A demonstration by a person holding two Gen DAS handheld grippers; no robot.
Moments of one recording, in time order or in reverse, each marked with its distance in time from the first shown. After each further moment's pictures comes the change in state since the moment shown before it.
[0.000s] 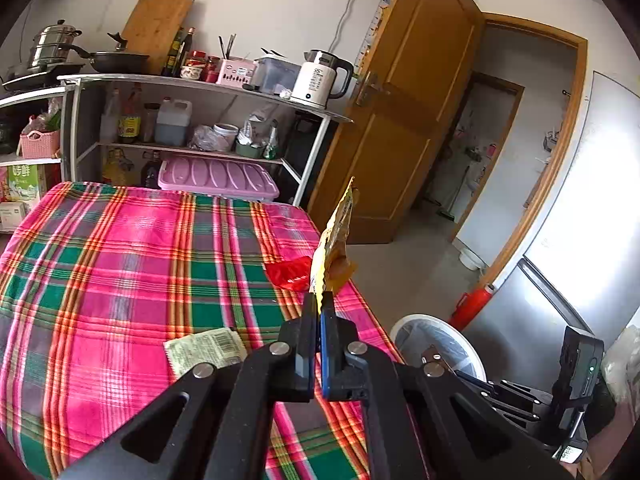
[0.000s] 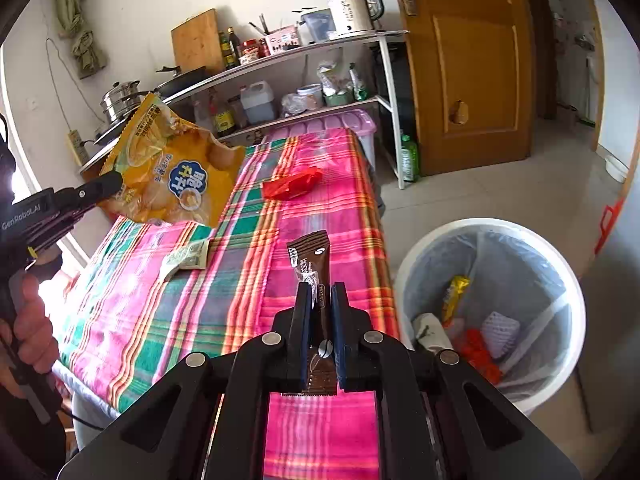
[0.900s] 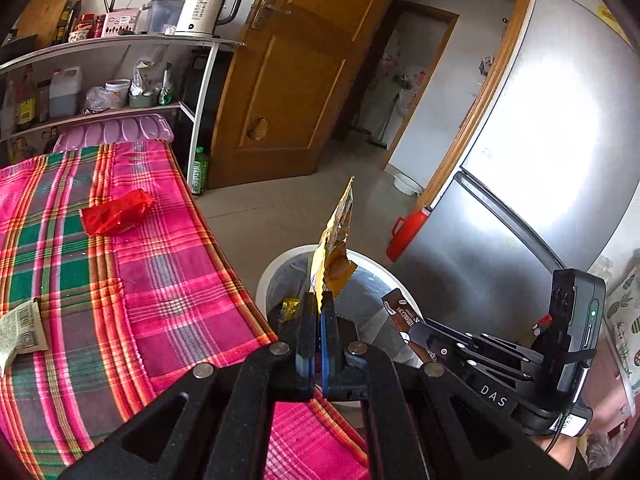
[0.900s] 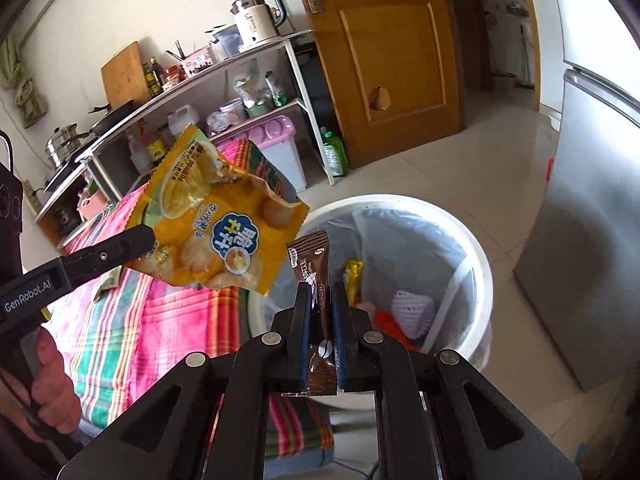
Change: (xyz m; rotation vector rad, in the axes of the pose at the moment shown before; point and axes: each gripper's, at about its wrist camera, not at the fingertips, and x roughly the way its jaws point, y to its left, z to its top) left arm 0.101 -0.133 -0.050 0.151 0.238 -0.224; right arm -0.024 -0.114 -0.019 0.180 -0.017 -0.147
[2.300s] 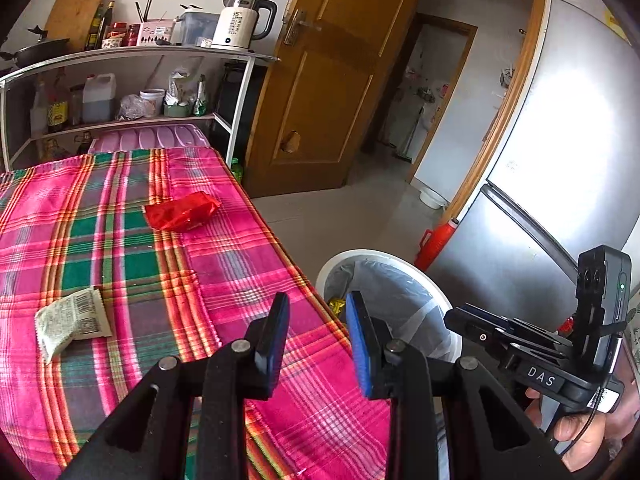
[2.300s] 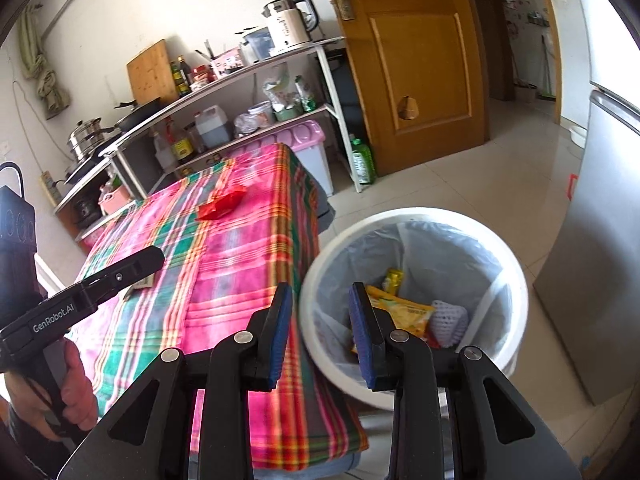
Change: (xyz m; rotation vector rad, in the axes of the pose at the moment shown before) left arm -0.044 0.039 -0.014 -0.026 -0.069 0.103; right arm -0.008 0.045 0.006 -0.058 -0.021 0.081
